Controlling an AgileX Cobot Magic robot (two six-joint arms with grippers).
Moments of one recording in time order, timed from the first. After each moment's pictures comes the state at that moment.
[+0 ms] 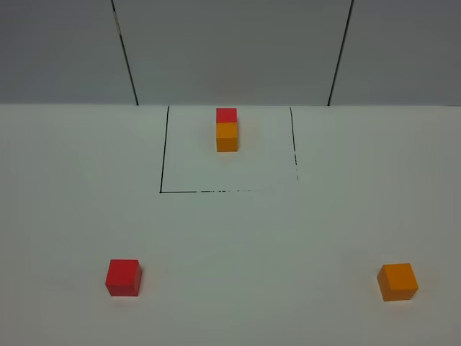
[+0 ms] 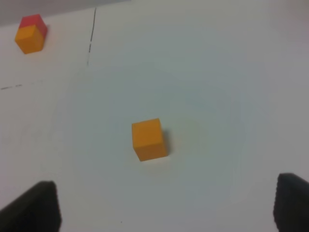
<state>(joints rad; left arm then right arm) -0.03 -0.01 -0.51 -0.02 1.04 -0.01 0.00 -0.01 -0.50 0.06 1.05 0.10</state>
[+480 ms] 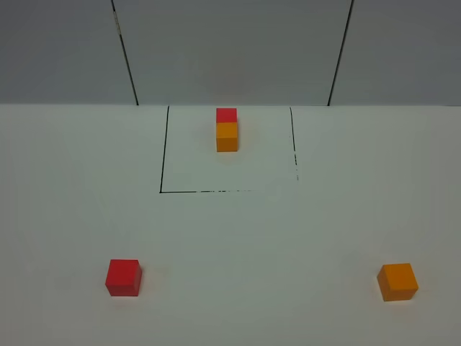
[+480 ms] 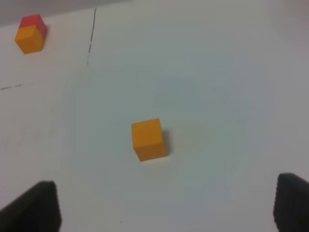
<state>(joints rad) -0.03 -0.01 -0.51 -0.02 1.04 -0.01 0.00 -0.01 -0.50 0.06 1.05 0.10</state>
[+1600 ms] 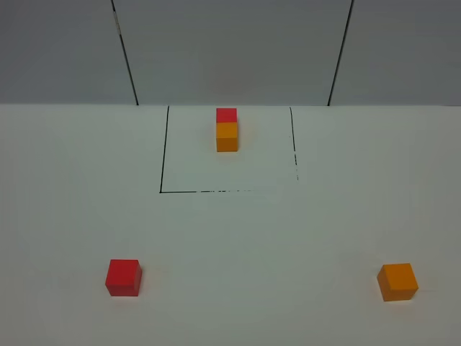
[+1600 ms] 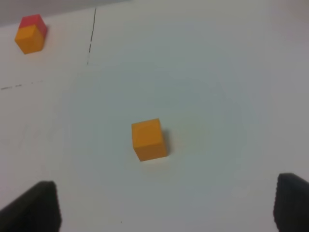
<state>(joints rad) -0.03 -0.01 -0.51 -0.02 1.04 -0.01 0.00 -0.01 -0.50 0.06 1.05 0.10</state>
